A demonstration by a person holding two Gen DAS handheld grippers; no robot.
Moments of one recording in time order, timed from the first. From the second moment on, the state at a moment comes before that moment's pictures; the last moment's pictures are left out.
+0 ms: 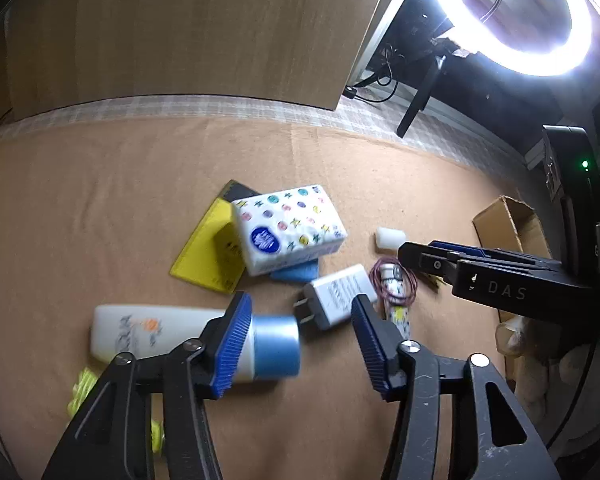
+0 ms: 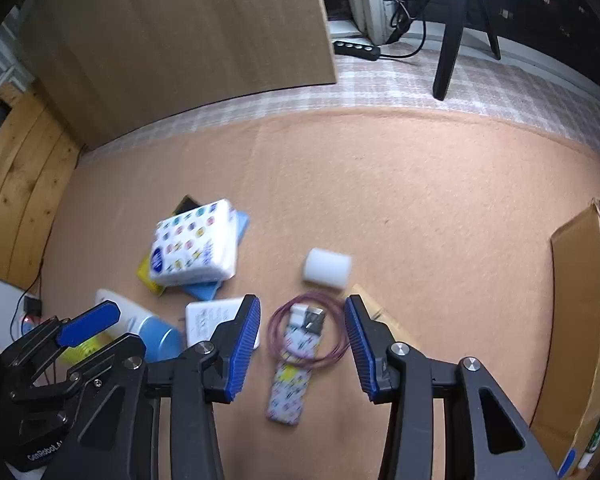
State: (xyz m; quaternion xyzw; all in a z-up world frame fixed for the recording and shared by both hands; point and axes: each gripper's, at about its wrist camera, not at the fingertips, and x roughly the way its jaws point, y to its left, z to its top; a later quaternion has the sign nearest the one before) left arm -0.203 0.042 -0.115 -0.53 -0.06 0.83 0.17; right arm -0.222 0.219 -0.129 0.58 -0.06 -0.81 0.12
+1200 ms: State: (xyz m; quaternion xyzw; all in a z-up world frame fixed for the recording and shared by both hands) left arm -0.238 0.098 -0.146 -0.55 -0.03 0.81 0.19; right arm -0.166 0.240 -0.158 0.59 0.11 -0.78 0.16
